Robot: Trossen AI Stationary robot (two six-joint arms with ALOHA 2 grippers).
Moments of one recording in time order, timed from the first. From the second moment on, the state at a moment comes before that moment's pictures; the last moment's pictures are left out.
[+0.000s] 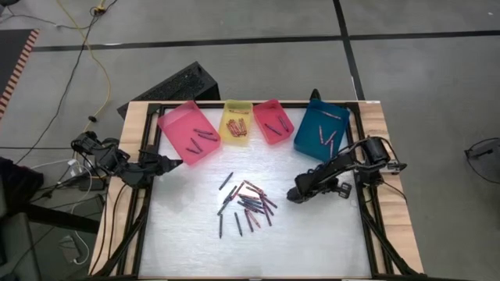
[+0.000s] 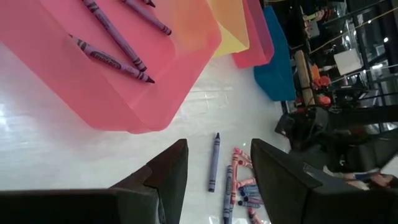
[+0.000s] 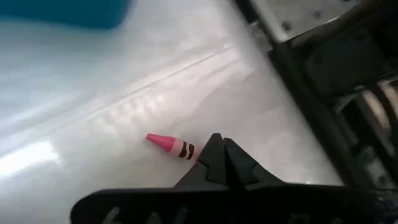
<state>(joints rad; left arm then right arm) -0.55 0.01 0.24 -0.80 -0.86 -1.62 0.26 1.86 0.92 -1.29 0.16 2.34</state>
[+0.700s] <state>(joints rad) -0.55 0.01 0.24 -0.79 -0.85 -1.59 0.33 1.84 1.32 -1.32 0.37 1.89</state>
